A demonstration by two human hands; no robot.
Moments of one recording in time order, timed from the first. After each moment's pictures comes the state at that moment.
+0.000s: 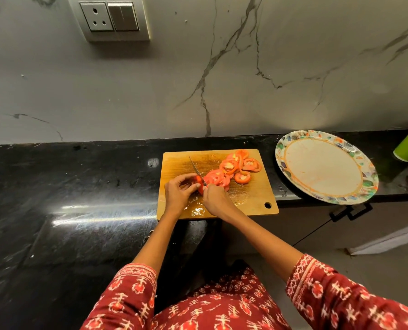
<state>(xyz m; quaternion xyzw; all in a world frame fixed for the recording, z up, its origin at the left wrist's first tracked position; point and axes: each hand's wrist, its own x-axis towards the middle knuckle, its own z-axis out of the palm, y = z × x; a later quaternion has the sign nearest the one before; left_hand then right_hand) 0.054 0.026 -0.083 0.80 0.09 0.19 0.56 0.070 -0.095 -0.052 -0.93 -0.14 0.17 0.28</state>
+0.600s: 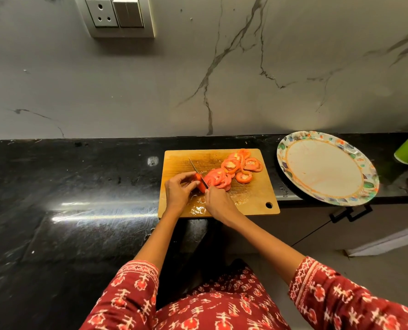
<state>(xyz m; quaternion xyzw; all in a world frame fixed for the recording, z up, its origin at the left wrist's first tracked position) 0.052 0.026 -0.078 0.81 0.12 0.21 0.54 0.061 -0.100 -0.060 -0.94 -0.15 0.15 0.27</state>
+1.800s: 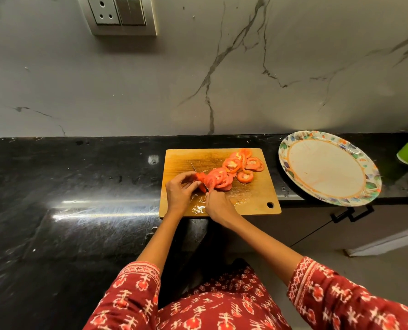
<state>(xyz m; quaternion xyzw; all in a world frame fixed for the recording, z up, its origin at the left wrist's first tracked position) 0.050 0.025 -0.085 0.79 0.12 0.21 0.56 0.056 -0.096 -0.059 -0.94 -0.12 0.18 0.25</state>
